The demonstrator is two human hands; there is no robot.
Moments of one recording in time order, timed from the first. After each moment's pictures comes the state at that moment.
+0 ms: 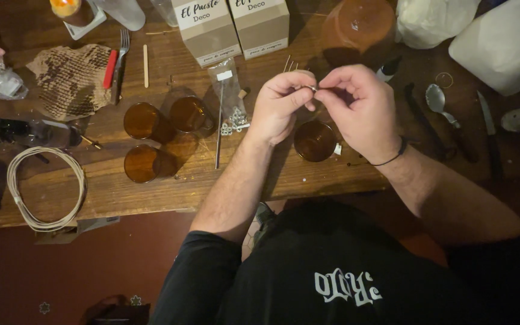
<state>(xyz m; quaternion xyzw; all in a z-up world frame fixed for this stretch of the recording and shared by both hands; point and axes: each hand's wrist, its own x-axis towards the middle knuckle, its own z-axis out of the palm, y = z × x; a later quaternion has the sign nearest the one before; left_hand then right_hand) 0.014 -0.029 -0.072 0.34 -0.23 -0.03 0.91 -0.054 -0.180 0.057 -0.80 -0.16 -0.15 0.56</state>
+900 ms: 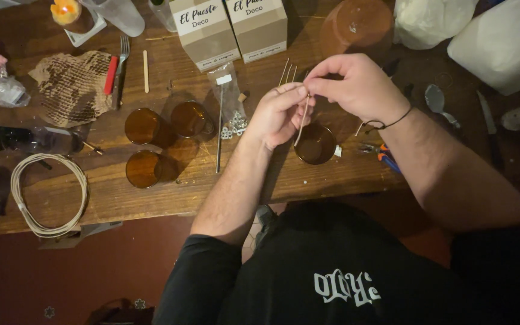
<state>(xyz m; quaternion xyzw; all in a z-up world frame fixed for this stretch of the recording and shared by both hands) 0.016 -0.010 -0.051 0.30 -0.03 -0.31 0.90 -0.005 -0.180 0.080 -0.86 -0.06 0.12 0.50</state>
